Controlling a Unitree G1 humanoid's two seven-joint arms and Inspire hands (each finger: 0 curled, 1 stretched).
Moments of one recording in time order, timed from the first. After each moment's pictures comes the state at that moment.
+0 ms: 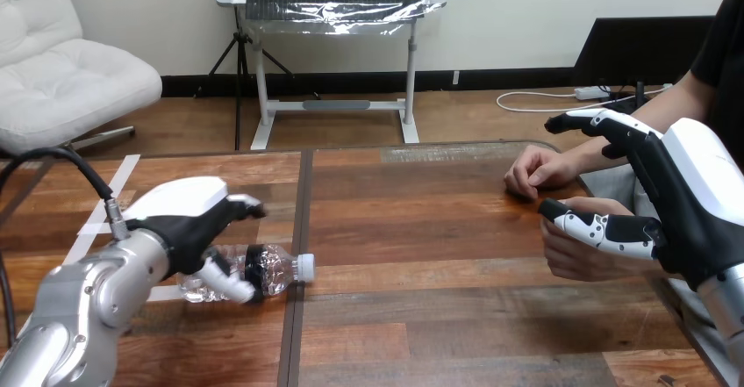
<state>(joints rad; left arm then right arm) -0.28 0.62 -0.24 0.10 0.67 0.11 -0.45 0.10 -0.55 -0.08 -0.28 -0.40 -0.11 0.05</state>
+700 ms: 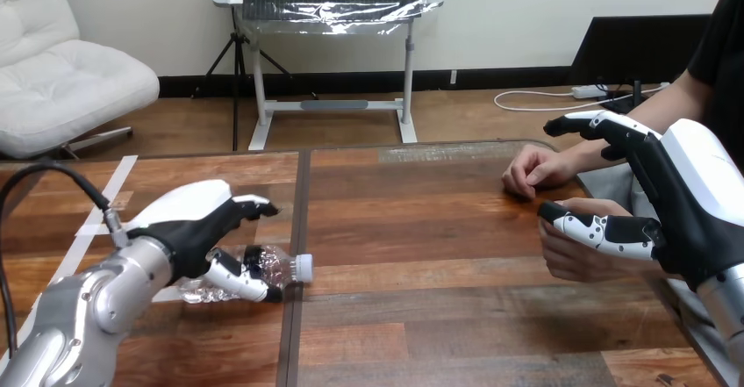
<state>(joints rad) -0.28 0.61 -0.24 0.18 0.62 0.07 -0.41 0.10 -0.55 -0.08 -0.28 -0.40 -0.11 0.06</state>
